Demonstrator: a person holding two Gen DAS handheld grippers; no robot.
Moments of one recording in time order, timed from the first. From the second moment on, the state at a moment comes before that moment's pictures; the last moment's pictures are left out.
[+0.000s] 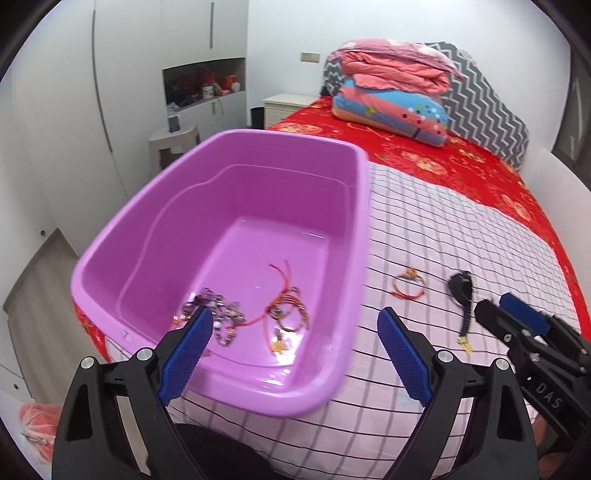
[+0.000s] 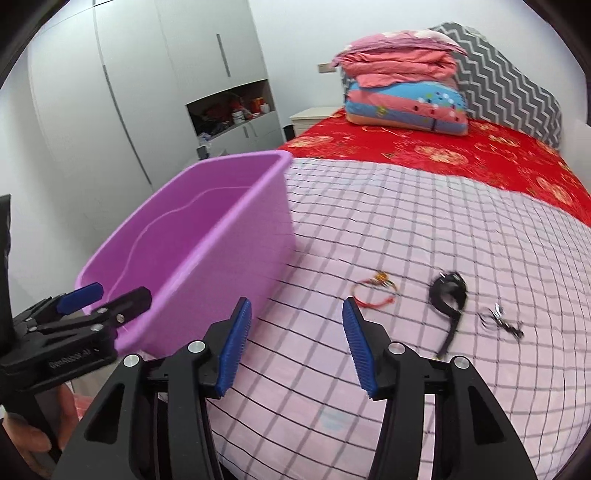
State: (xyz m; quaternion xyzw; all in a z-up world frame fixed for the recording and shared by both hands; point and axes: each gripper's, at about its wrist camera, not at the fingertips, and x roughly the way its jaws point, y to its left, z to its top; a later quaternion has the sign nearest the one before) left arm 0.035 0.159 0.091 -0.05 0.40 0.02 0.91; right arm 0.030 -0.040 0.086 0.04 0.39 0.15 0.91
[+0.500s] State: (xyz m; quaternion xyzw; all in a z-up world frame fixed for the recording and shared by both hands) left arm 0.023 0.074 0.075 -0.02 0.40 -0.05 0.91; right arm -0.022 -0.155 0.048 0.08 0.41 0.04 0.91
